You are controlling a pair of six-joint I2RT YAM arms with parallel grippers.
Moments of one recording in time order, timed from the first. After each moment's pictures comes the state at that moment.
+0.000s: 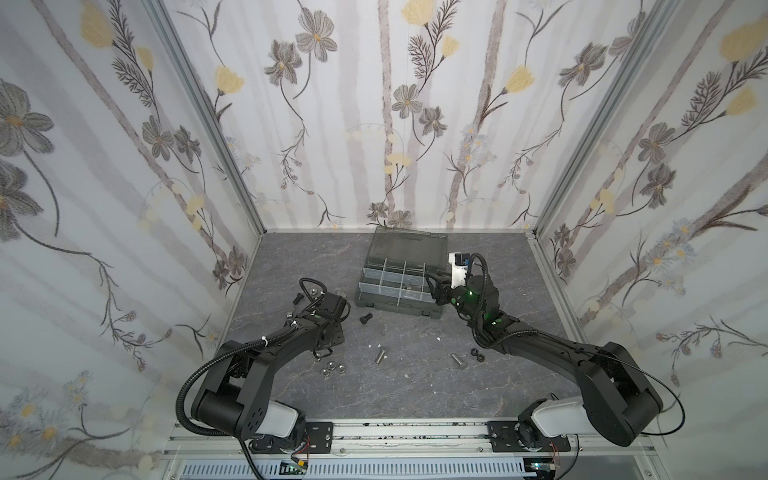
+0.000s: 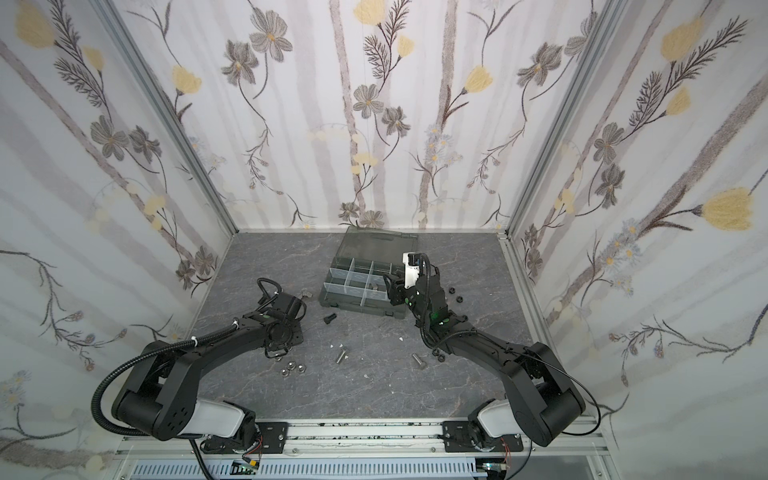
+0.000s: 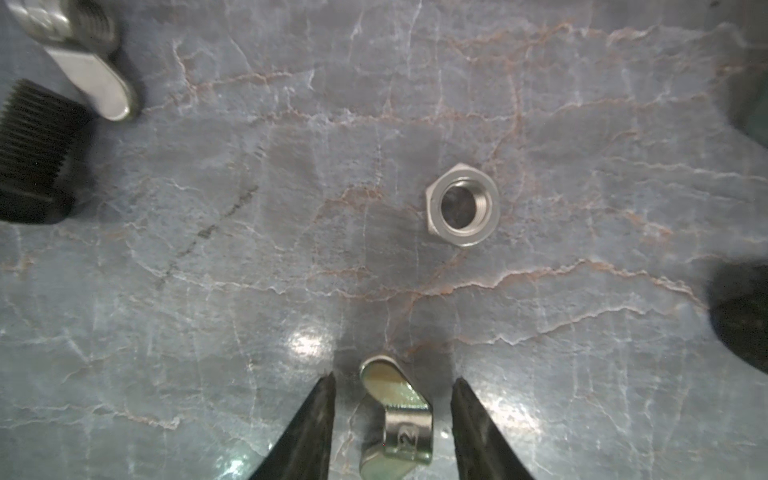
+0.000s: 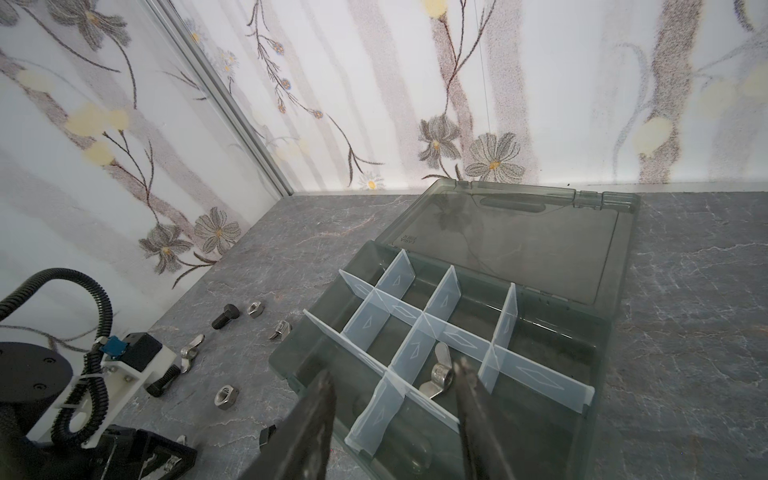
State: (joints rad) left arm -0.37 1.45 0.67 -0.50 -0.22 -0.64; right arm 0.58 1.40 0.69 0.53 -0.01 0.36
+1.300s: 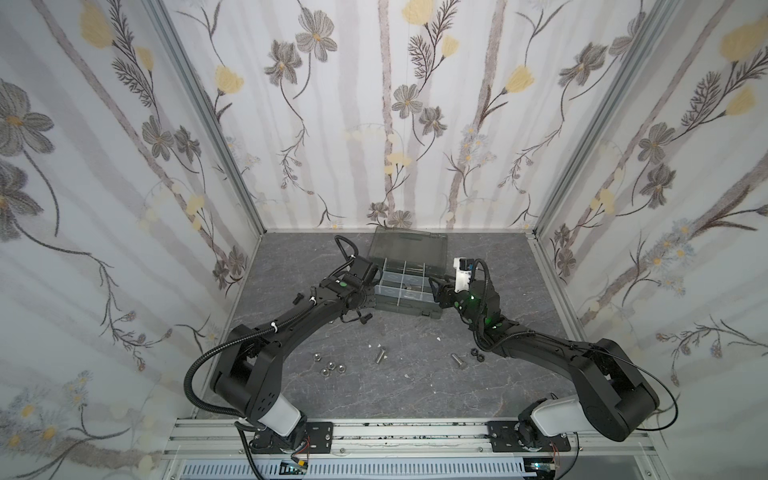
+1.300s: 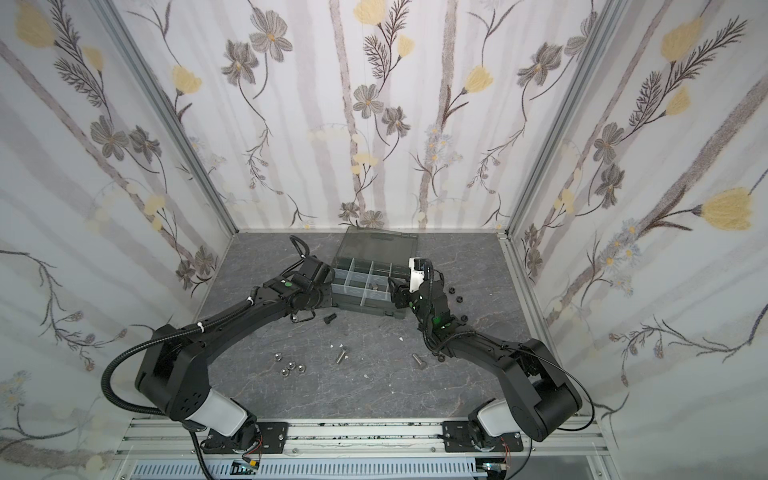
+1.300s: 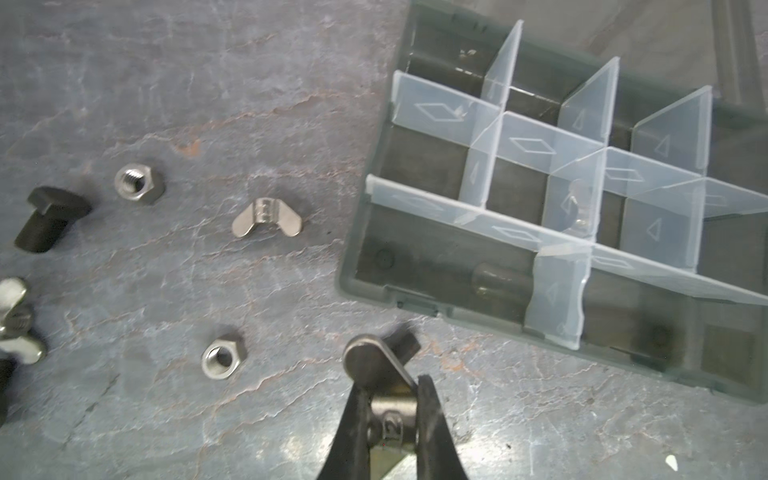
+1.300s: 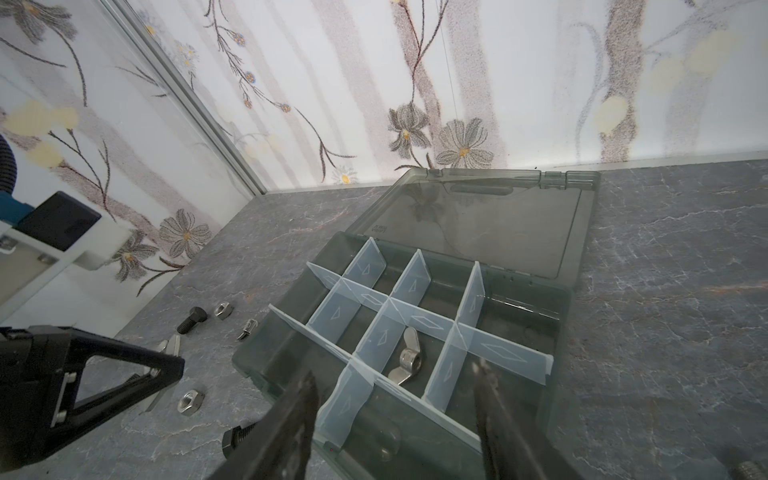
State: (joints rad) left arm -0.57 1.60 1.18 -0.60 -0.22 -0.58; right arm 0.54 1.43 0.62 0.61 0.02 0.38
